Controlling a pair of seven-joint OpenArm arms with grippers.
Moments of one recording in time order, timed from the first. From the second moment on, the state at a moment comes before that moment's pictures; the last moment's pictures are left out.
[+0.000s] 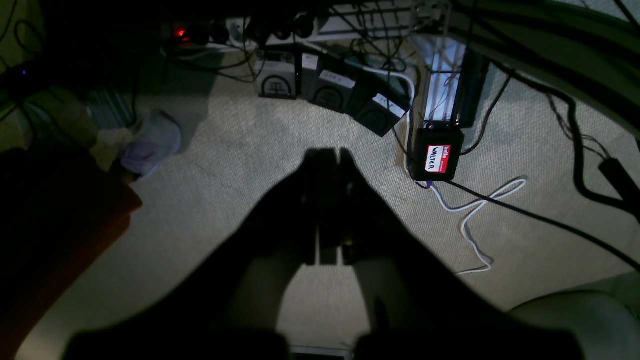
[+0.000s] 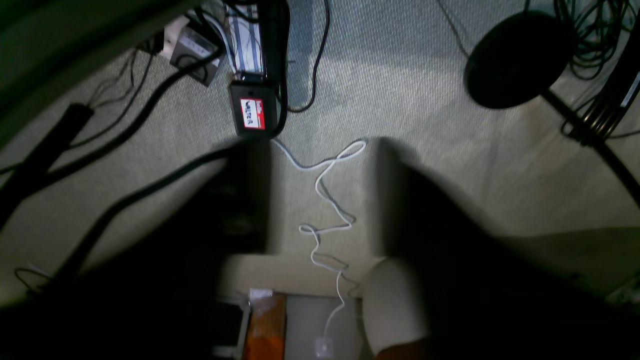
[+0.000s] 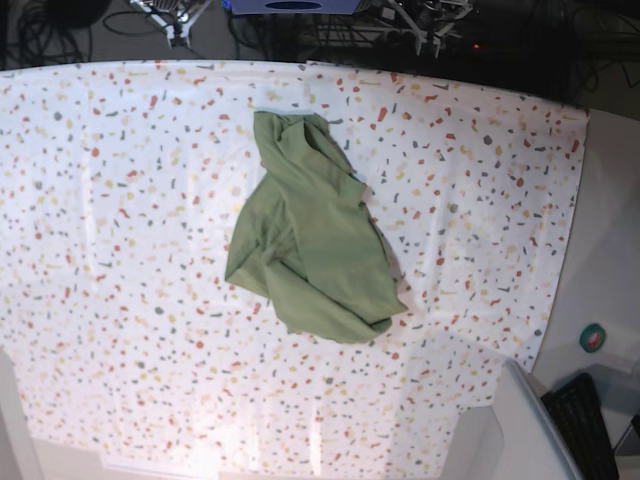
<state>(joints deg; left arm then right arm) 9.5 -6.4 1.6 14.0 0.0 -1.1 -0.4 -6.4 1.0 -0.7 6.7 -2.0 0.8 -0.6</state>
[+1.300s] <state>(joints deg) 12.1 -6.8 2.2 14.4 0.3 -1.3 -1.0 -7.9 3.8 -0.6 6.8 -2.0 0.8 -0.2</state>
